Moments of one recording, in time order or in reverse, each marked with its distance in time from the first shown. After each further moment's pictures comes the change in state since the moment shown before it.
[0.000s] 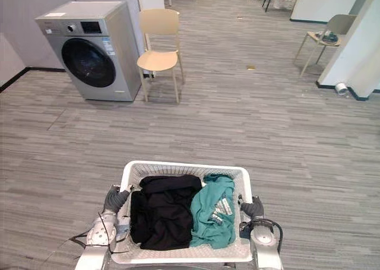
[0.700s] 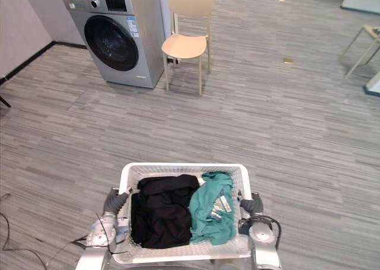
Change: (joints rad) left arm -0.024 0.007 0.018 0.082 -0.049 -0.040 0.003; right arm -0.022 0.004 -0.012 -0.009 -0.013 -0.007 -0.014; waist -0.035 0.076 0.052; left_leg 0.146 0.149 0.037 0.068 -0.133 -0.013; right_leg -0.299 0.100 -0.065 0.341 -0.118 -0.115
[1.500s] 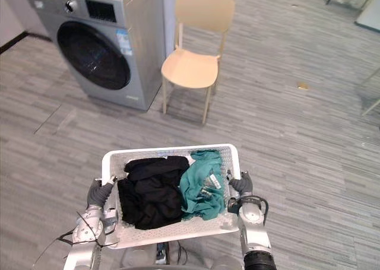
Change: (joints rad) left arm 0.020 0.024 0.103 -0.143 -0.030 -0.020 0.003; right arm -0.089 0.071 0.065 -0.042 0.063 -0.026 -0.023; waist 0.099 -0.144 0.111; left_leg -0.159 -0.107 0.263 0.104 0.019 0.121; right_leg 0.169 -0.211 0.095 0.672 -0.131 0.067
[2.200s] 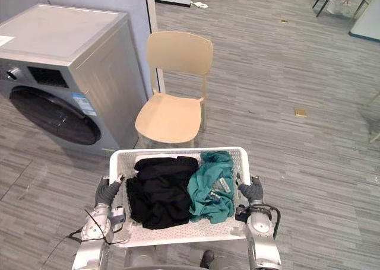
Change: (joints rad) left arm -0.050 -0.057 -0.003 0.048 0.026 -0.010 -0.002; right arm 0.108 -0.035 -0.001 -0.172 0.023 0.000 -0.027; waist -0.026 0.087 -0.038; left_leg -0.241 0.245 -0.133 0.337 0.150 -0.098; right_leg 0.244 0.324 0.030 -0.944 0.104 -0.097
